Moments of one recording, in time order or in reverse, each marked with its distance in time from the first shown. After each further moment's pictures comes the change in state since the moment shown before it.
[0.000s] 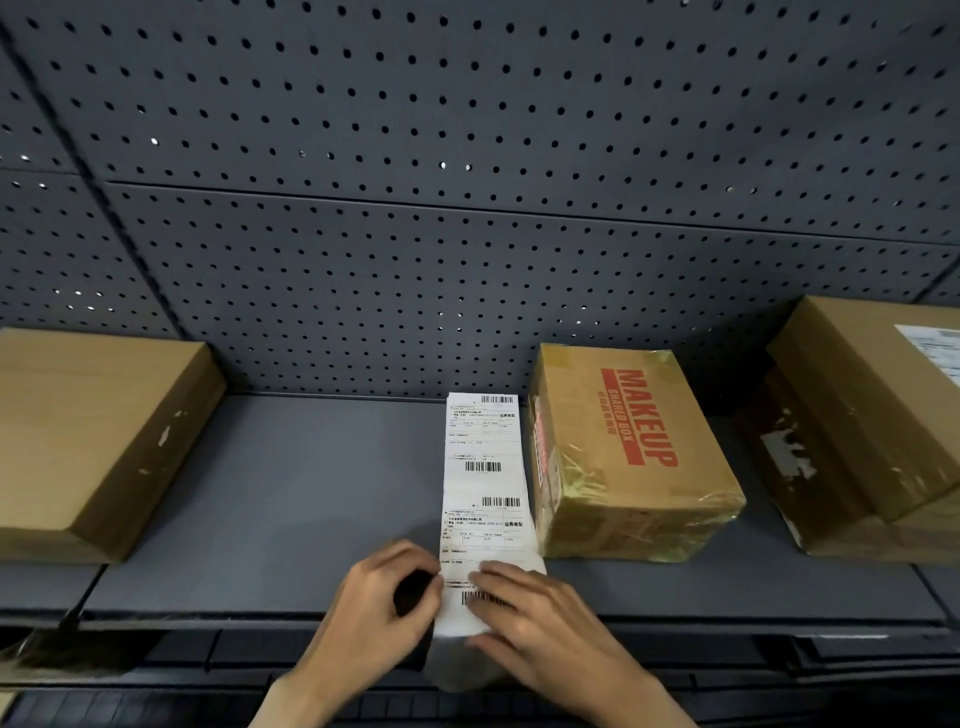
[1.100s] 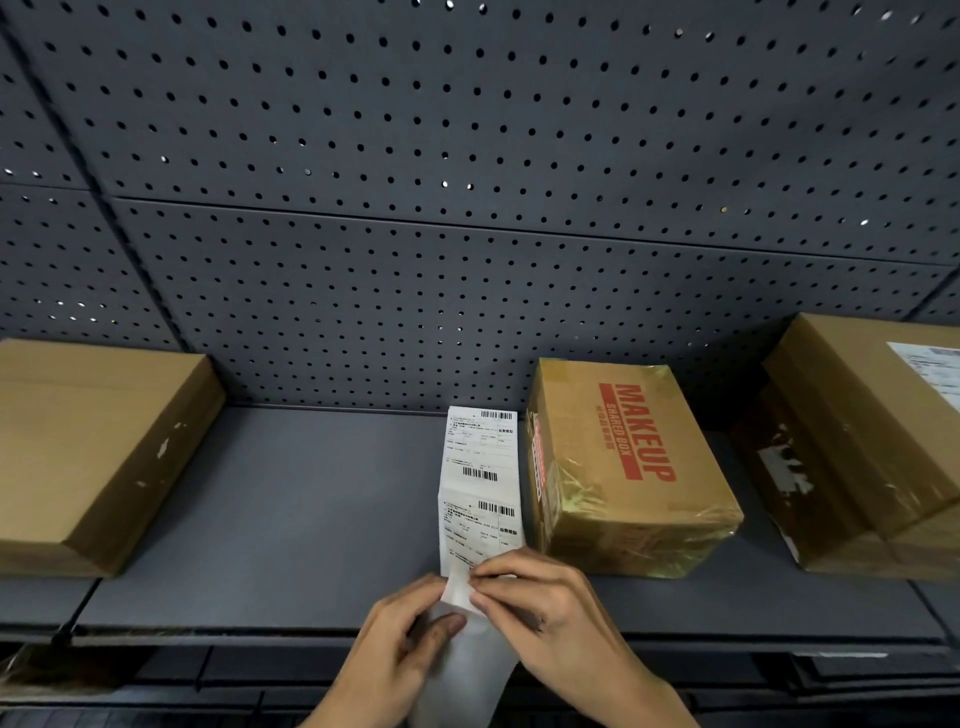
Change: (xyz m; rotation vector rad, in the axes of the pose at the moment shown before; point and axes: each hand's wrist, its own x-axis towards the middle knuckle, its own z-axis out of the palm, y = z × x) left_hand -0.008 0.029 0.003 -0.314 -0.062 -0.010; right_hand 0.024 -0.006 -0.035 0.516 0.292 0.222
